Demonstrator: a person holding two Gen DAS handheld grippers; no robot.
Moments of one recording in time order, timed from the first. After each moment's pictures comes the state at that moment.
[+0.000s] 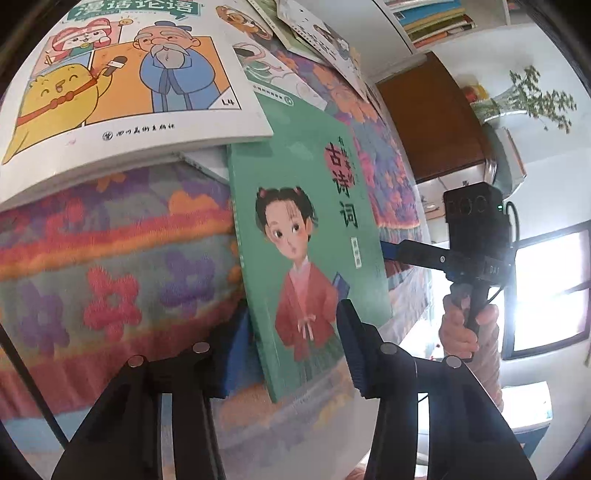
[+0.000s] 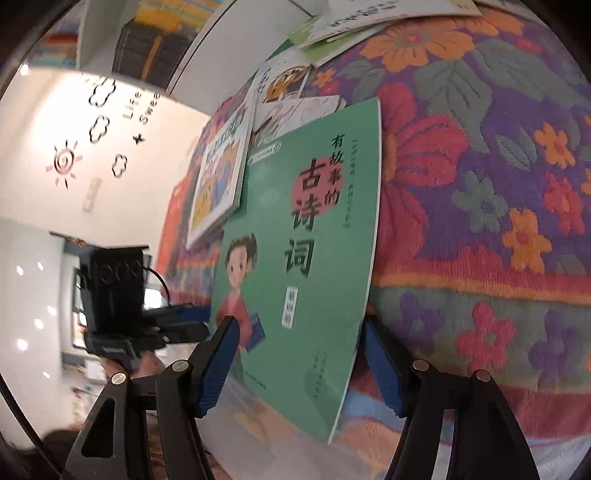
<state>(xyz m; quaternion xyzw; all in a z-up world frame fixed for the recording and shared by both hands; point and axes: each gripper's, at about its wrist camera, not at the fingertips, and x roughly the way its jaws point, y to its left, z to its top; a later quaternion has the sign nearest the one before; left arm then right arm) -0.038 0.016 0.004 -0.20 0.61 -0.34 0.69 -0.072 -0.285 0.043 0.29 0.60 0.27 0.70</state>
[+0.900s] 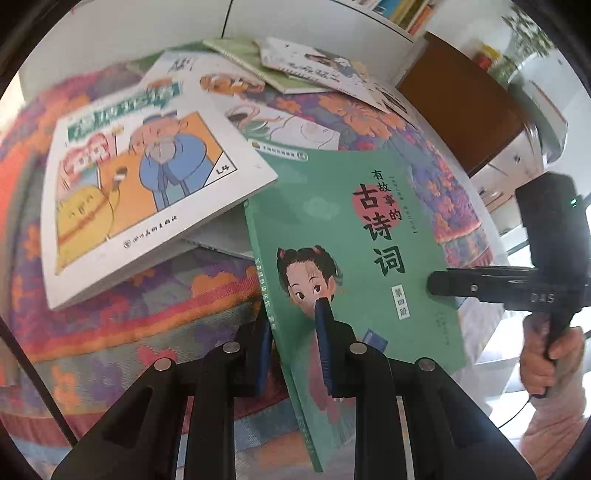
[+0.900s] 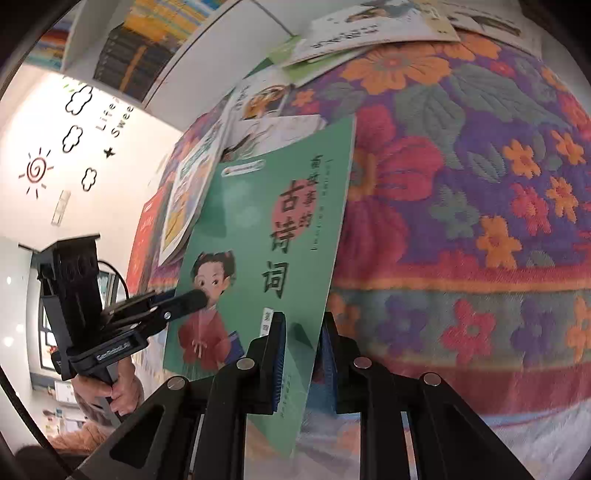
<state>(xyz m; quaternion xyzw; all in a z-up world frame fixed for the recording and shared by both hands) -0.046 -0.017 0.036 -0.02 0.54 -0.25 0.80 -0.110 -0.280 0.071 0.22 0.58 0.20 0.76</state>
